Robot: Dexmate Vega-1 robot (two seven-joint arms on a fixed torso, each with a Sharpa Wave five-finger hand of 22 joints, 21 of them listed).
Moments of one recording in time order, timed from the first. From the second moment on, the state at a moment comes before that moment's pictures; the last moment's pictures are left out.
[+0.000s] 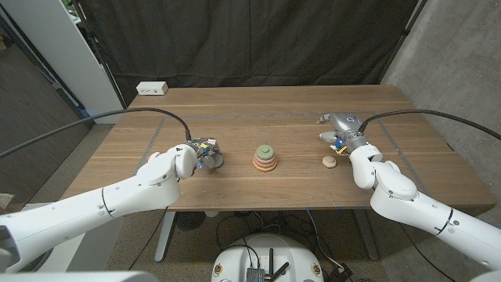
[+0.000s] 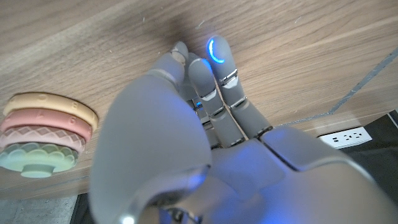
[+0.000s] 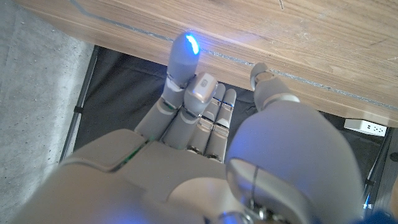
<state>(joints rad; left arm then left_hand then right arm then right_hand) 0.74 1.04 0.87 -2.27 0.46 1.02 -0.24 1.33 0.02 0.35 -0.18 0.25 0.47 0.04 0.22 0.23 0.51 -0.08 0.28 0.42 1.05 -0.18 1.45 0.47 0.95 -0.14 1.43 0.20 -1.01 -0.93 -0.61 -2.14 -0.61 -0.73 -0.17 0.84 -0.02 0.49 -0.15 0.21 0.62 -0.11 0.25 0.22 0.68 -0.14 0.20 0.23 1.25 -0.22 1.31 1.22 1.16 -0.22 1.38 0.20</state>
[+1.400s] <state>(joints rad) 0.84 1.14 0.64 -2.33 0.34 0.80 -0.17 1.33 0.03 0.34 -0.17 0.25 0.47 0.04 0.22 0.24 0.51 -0.08 0.28 0.45 1.04 -0.17 1.46 0.47 0.93 -0.13 1.44 0.20 -1.06 -0.95 -0.59 -2.21 -0.63 -0.78 -0.16 0.83 -0.03 0.50 -0.16 0.21 0.63 -0.11 0.25 0.22 0.69 -0.14 0.20 0.24 1.25 -0.22 1.32 1.22 1.16 -0.21 1.38 0.20</state>
